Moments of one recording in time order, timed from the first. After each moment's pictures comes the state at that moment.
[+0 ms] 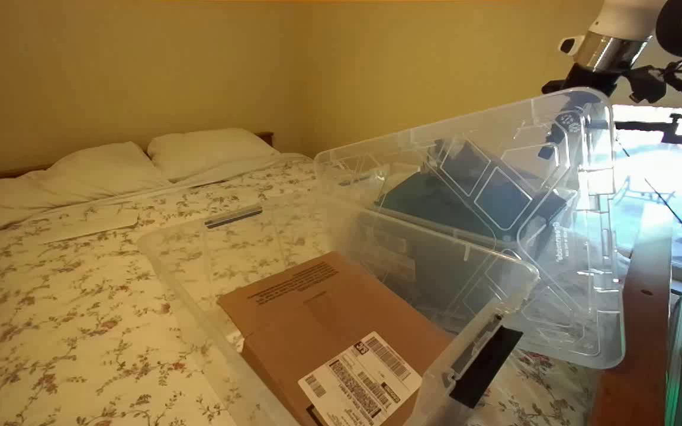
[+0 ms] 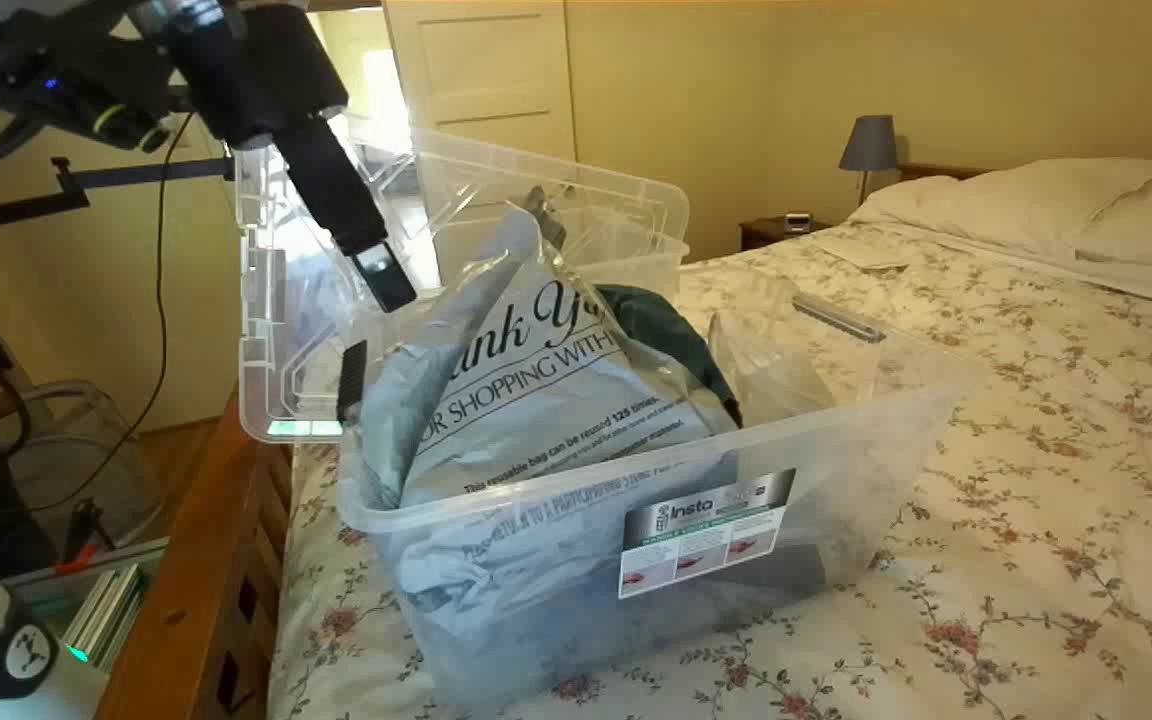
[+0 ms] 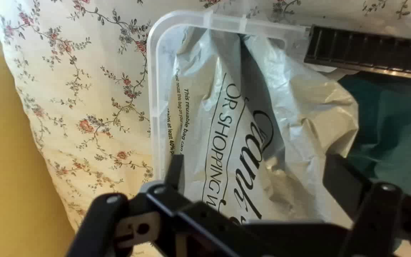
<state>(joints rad) 0.00 -0.81 0.05 -2.71 -0.15 2.19 -0.03</state>
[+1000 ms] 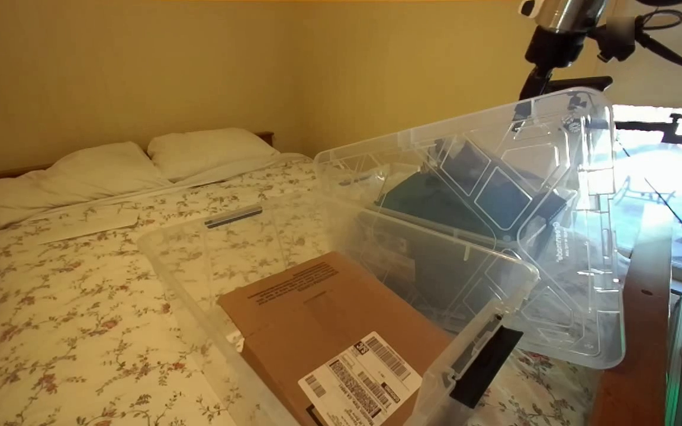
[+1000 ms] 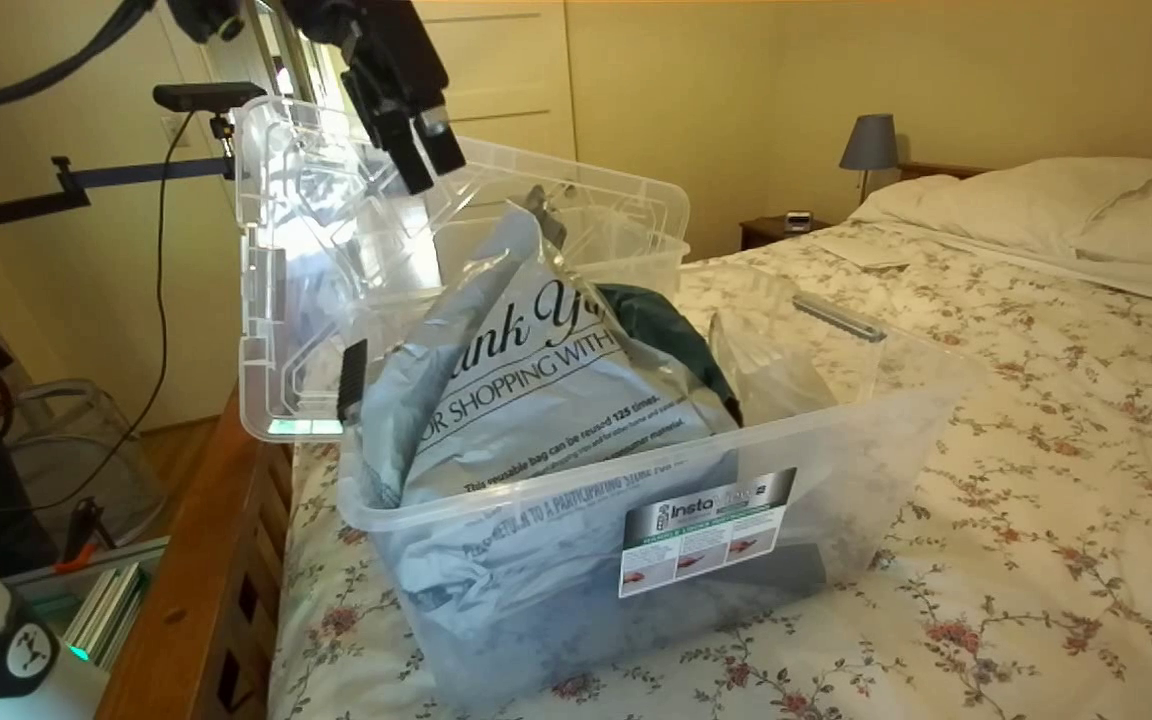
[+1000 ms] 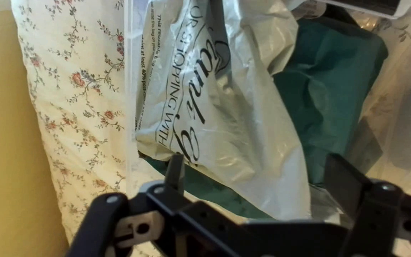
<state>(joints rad) 0.03 -0.60 0.21 -2.39 -0.16 2.02 0.03</state>
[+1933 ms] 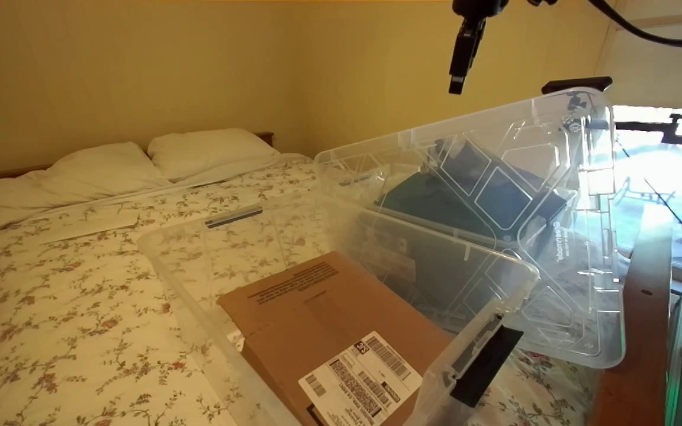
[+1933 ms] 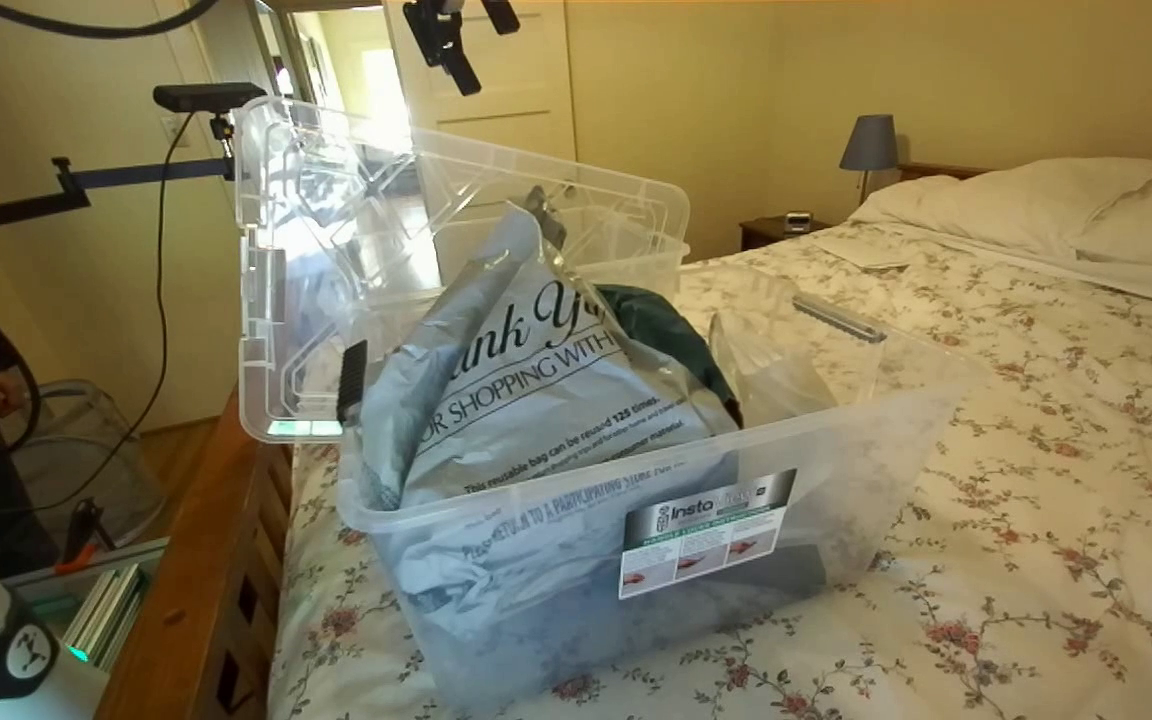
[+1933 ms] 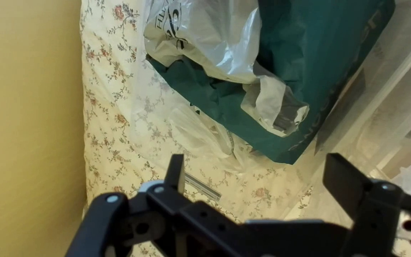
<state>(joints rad) 0.11 -0.20 0.42 -1.84 -0.44 1.73 0.22</state>
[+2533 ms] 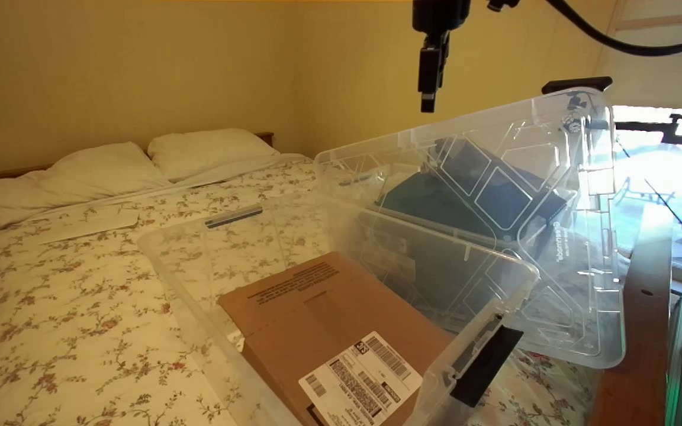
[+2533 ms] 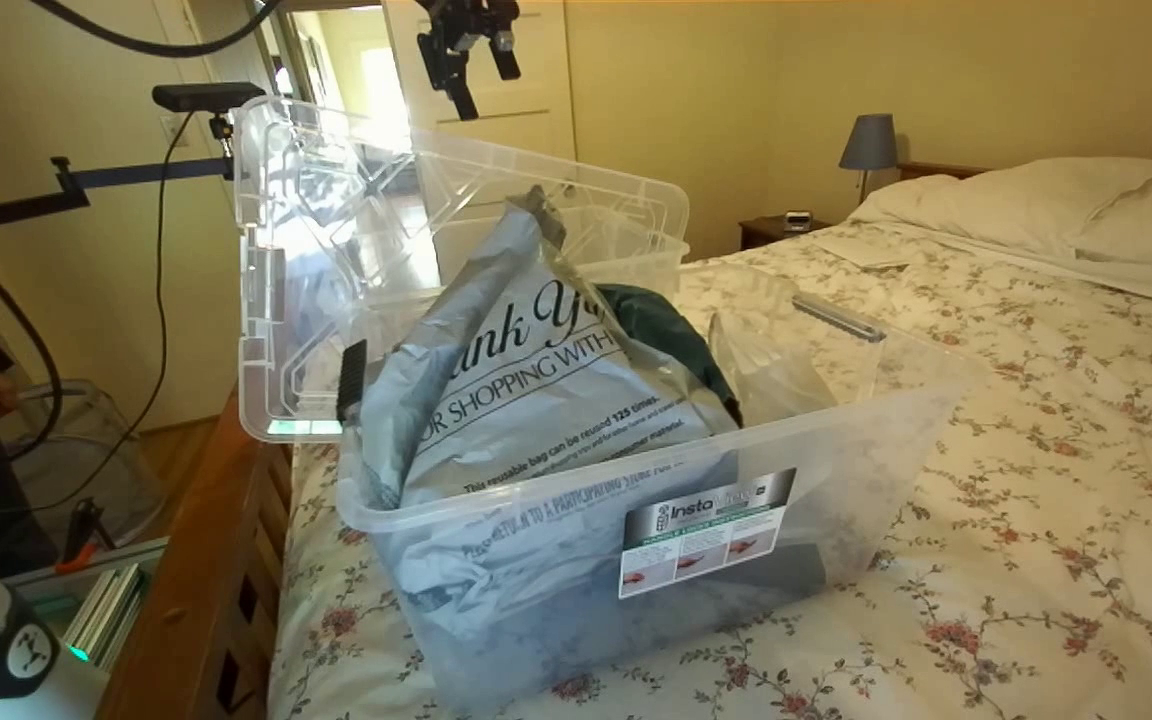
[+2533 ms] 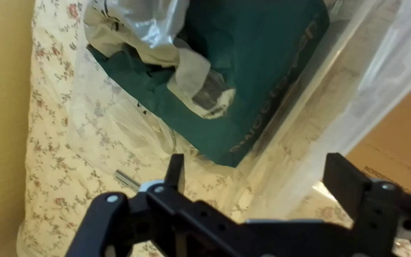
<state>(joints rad) 0.25 0.06 0.41 -1.59 -0.42 1.58 0.24</state>
